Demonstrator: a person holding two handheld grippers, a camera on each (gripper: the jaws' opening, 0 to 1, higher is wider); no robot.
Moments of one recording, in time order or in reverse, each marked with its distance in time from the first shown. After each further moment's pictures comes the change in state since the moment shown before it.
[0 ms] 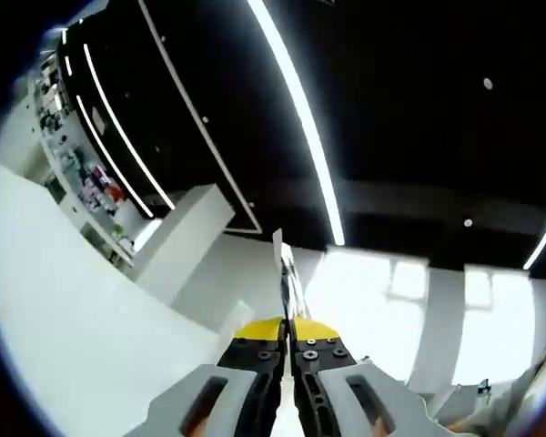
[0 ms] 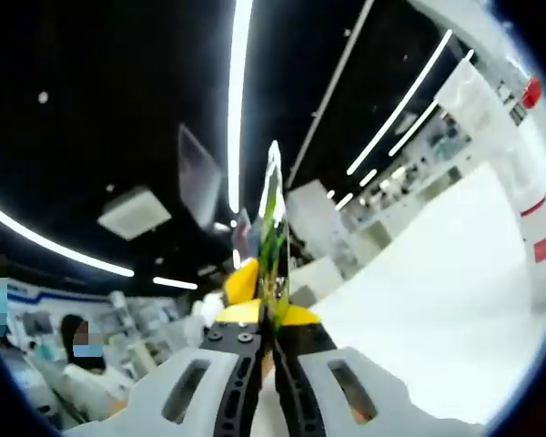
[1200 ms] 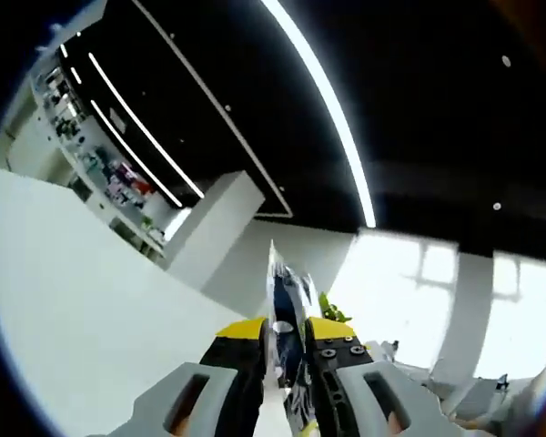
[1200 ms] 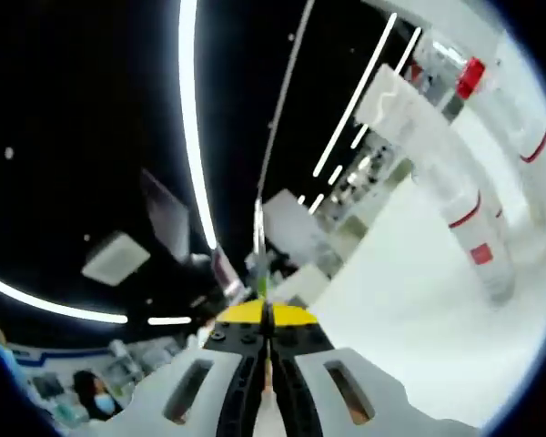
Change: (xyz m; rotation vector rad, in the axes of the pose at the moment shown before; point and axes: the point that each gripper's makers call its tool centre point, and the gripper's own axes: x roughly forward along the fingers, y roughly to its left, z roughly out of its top) left arm -0.006 0.007 -0.038 0.004 0.082 0.161; right arm -0.039 -0.044 0.043 0.271 -0.144 -0.122
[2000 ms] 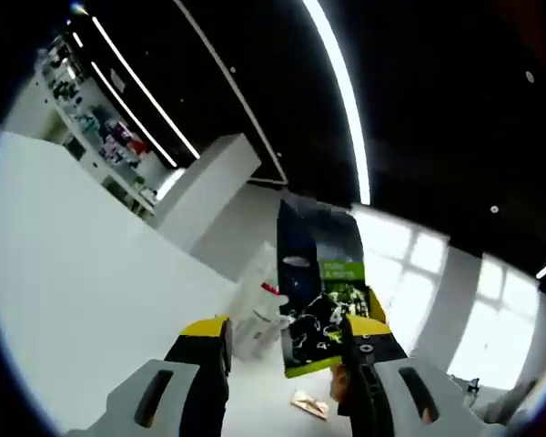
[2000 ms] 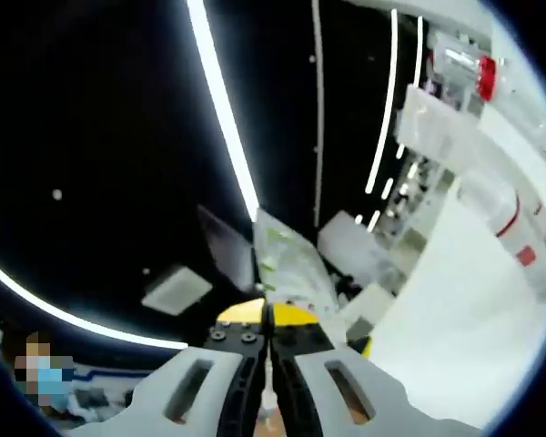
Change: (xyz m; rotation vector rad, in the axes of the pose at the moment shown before) left arm 0.019 0.016 -0.018 -0.119 0.173 -0.075; right arm -0.008 0.060 0.015 0.057 -0.081 0.309
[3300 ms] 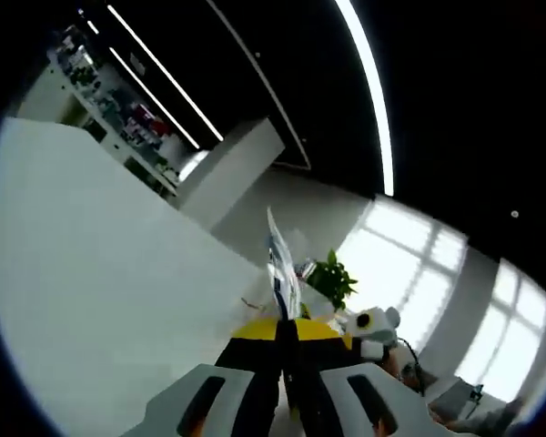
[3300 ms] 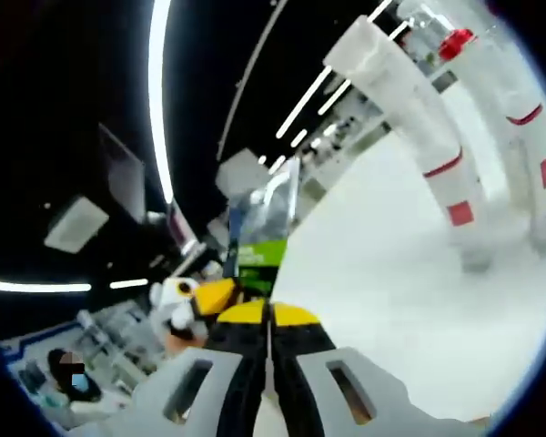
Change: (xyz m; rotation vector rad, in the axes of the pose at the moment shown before) left arm -0.011 0.034 -0.006 -0.003 0.074 0.203; right arm -0.034 -0.112 -0.056 -0.155 0.412 -0.617
